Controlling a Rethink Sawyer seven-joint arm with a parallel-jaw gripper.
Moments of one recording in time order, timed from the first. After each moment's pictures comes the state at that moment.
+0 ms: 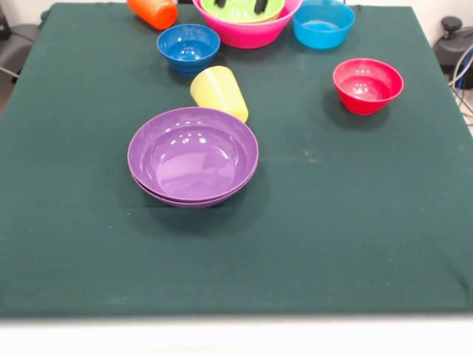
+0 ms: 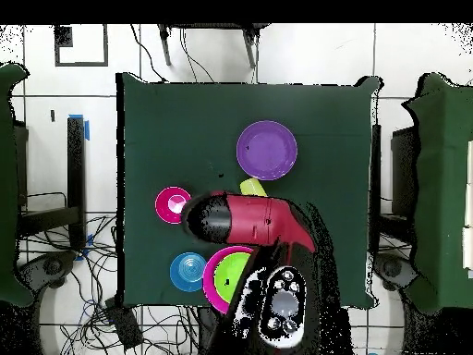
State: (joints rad) arm -0.06 -0.75 -0.19 1.75 -0.15 0.54 1.61
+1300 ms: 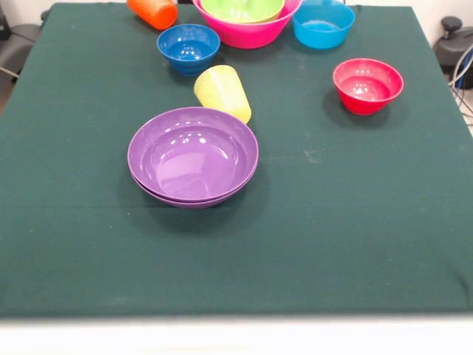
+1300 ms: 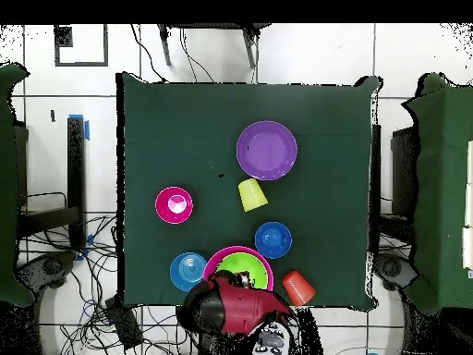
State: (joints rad) arm -0.05 -0.64 -0.25 2.20 -0.17 0.02 1.64
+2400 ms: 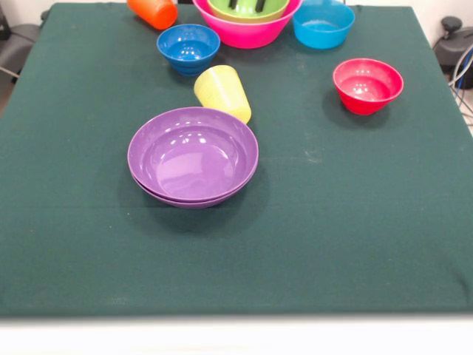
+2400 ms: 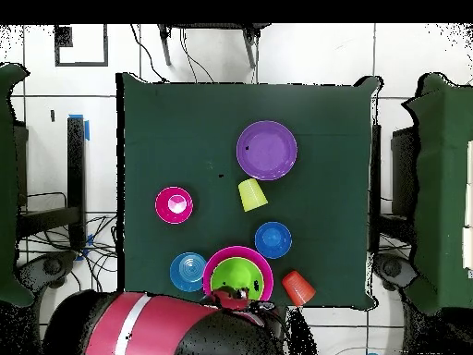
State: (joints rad) arm -0.04 -0.33 -0.26 2.20 -0.17 -0.21 1.67
